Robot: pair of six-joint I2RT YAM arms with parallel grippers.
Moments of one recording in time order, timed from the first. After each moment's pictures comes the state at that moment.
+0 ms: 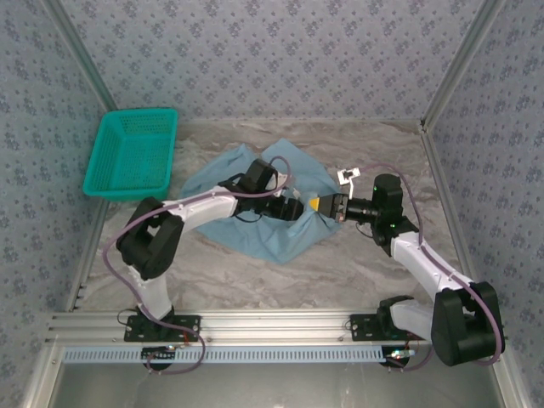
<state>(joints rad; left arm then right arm) -0.73 1.86 1.26 -0.25 0.52 -0.45 0.21 1.14 0.59 0.26 -1.03 0.64</state>
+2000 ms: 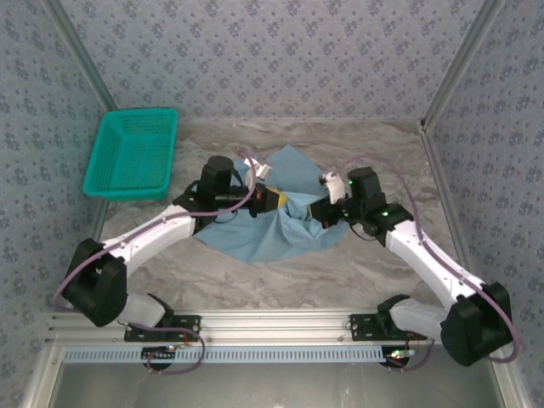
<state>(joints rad) -0.63 1.41 0.96 0.04 0.64 -0.32 0.39 1.11 0.83 -0.35 -0.55 0.13</state>
